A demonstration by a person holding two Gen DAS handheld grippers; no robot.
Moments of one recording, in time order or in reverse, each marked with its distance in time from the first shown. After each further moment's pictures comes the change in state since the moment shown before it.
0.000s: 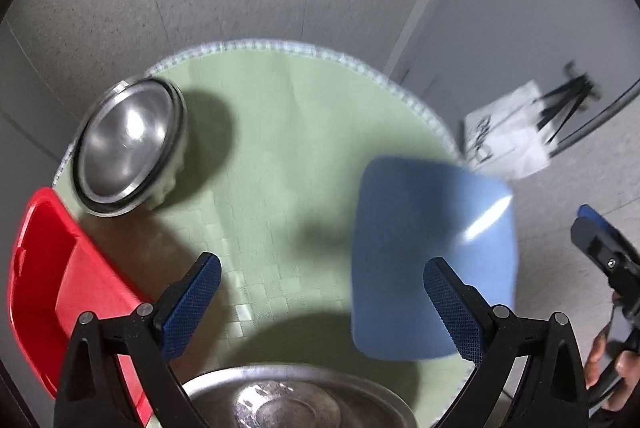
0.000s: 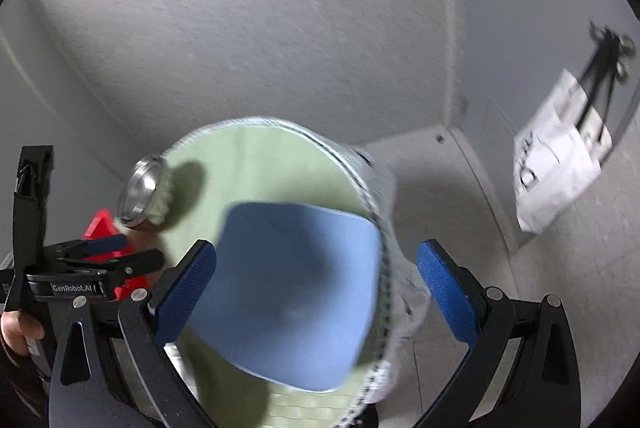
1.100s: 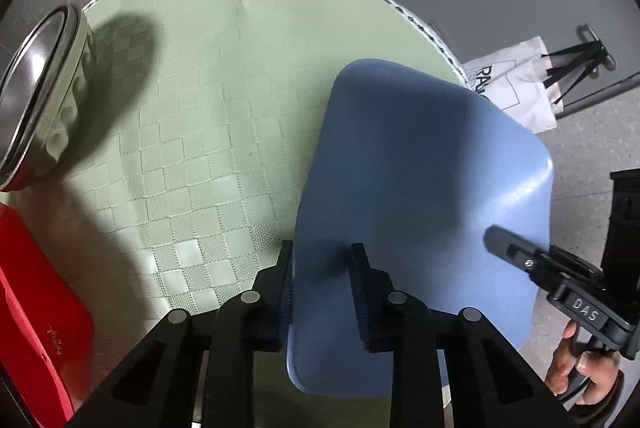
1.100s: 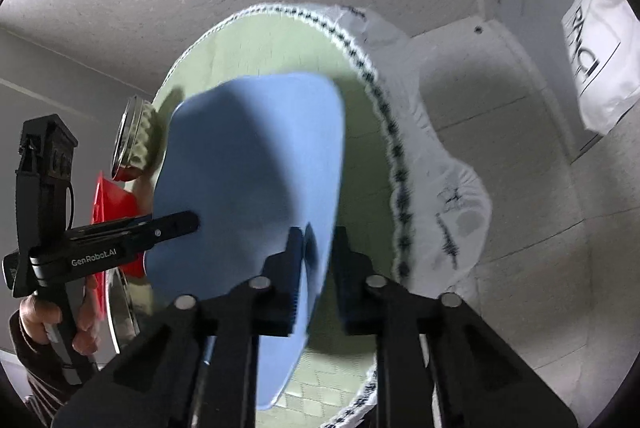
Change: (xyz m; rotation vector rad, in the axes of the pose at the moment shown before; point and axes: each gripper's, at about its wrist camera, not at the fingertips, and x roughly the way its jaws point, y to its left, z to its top) left arm 0.092 -0.027 0.002 0.001 0.176 -0.057; right arm 0.097 -0.043 -0.049 0.143 0.286 0.257
